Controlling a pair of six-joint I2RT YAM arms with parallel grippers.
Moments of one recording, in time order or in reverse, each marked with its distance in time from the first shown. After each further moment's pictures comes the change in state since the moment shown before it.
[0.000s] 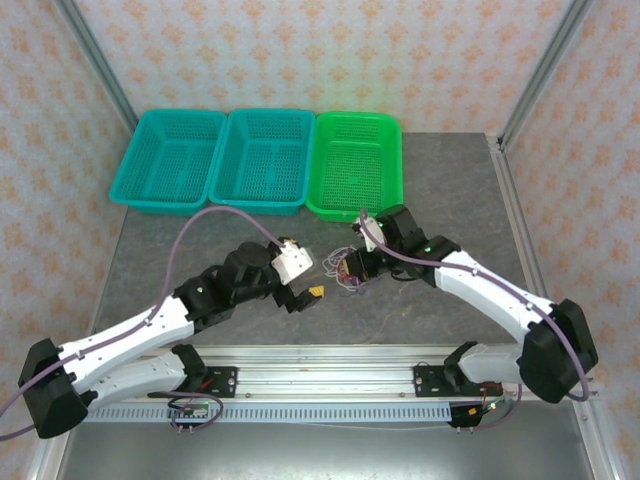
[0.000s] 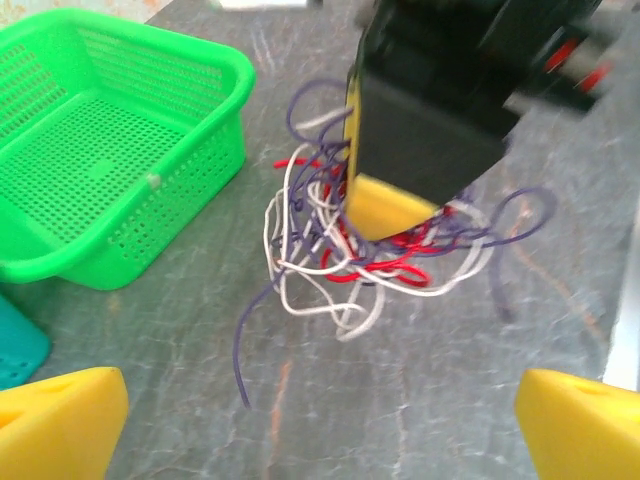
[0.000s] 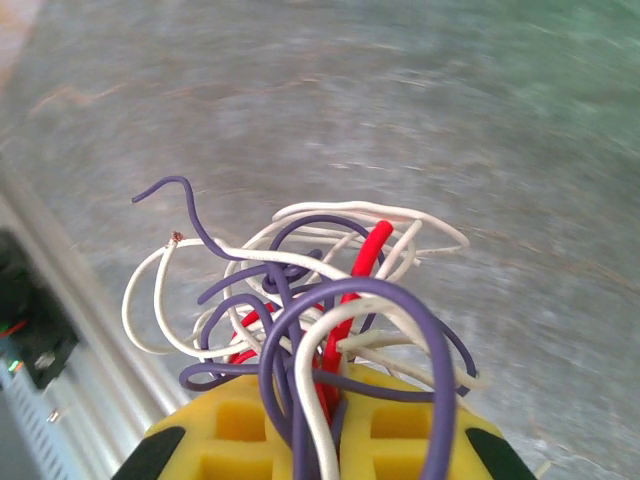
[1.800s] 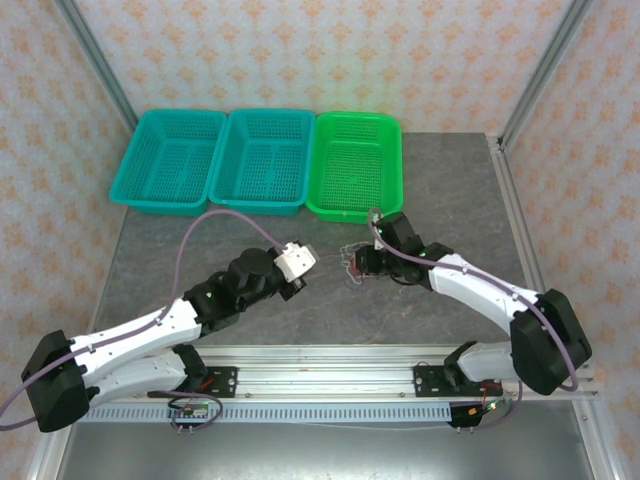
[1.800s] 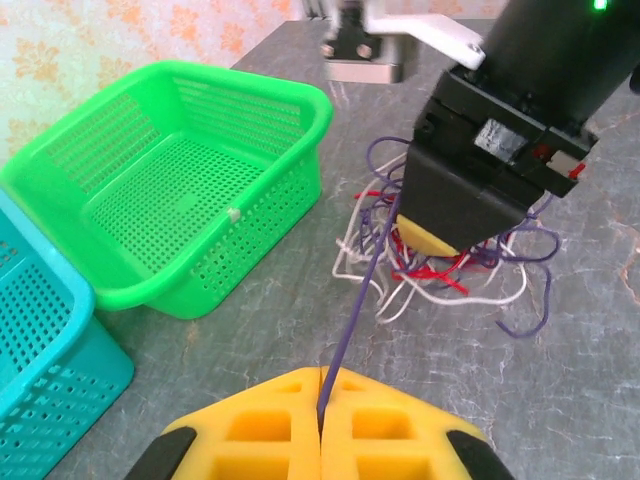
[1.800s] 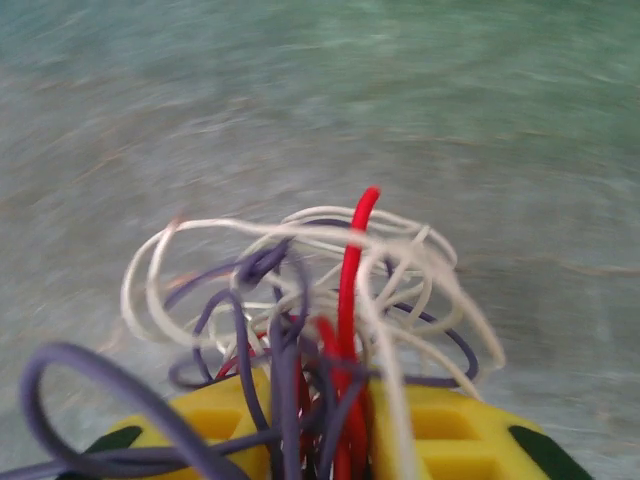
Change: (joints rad) left arm -0.024 0.017 -0.080 0.229 -0.164 0.013; right arm -0.064 0.068 -0.141 0.161 0.314 0.284
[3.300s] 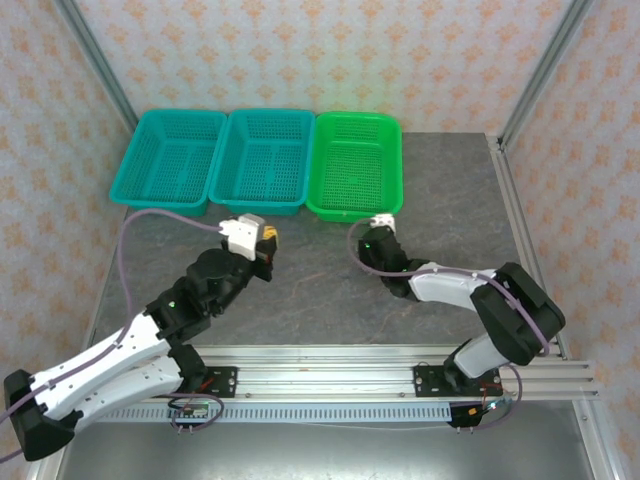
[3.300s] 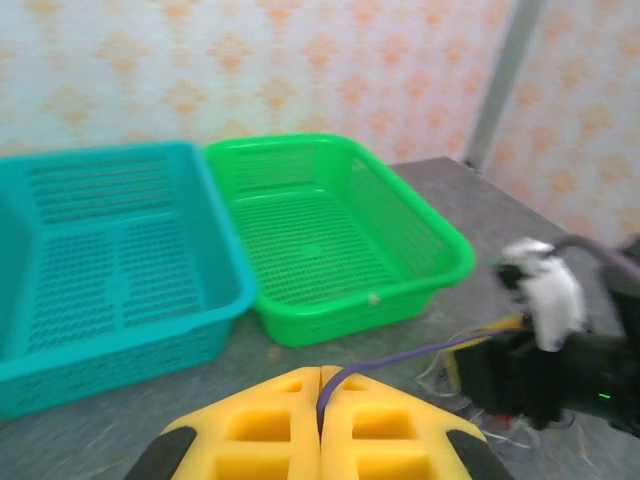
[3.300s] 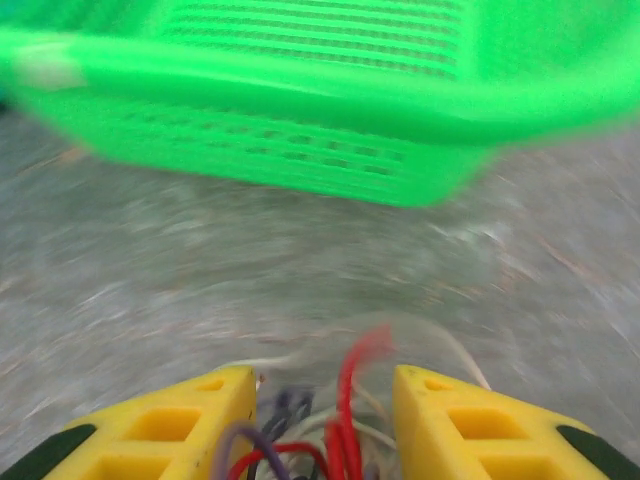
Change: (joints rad) left arm 0.059 -0.257 0.048 -0.118 -0.285 -0.454; right arm 0.062 0.174 -0.153 0.525 0.495 -0.096
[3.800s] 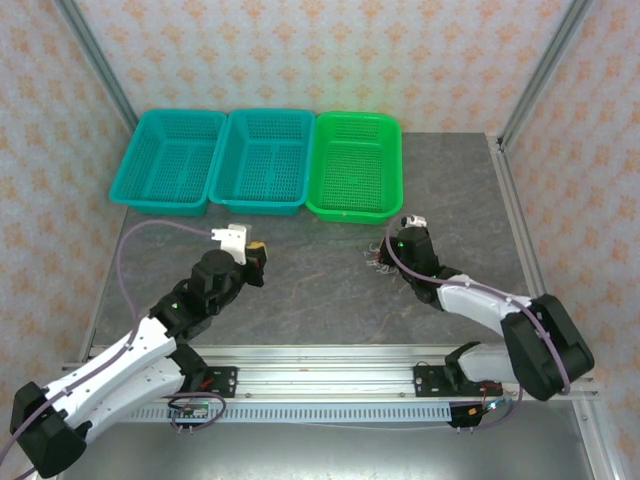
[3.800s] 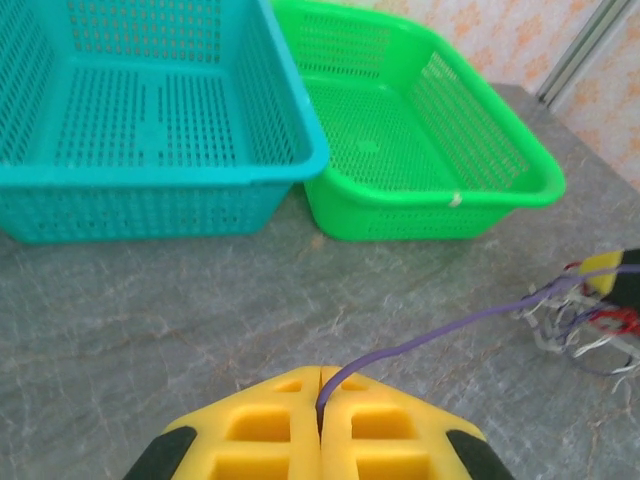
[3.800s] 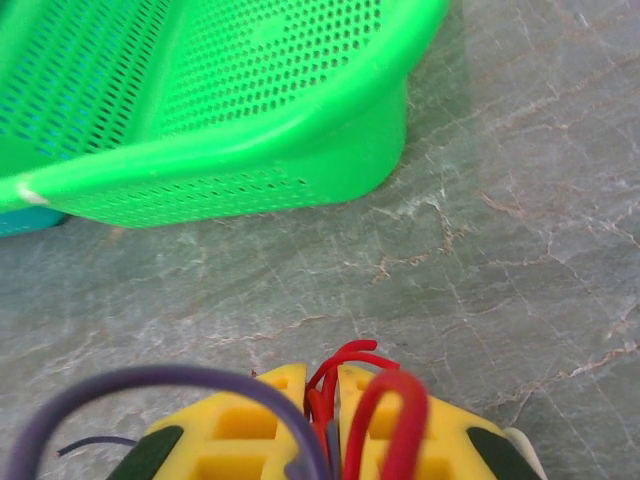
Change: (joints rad) left arm 0.159 0.015 -0.162 -0.027 0.154 -0.192; right arm -0.154 -0.229 -0.113 0.003 -0.259 0.155
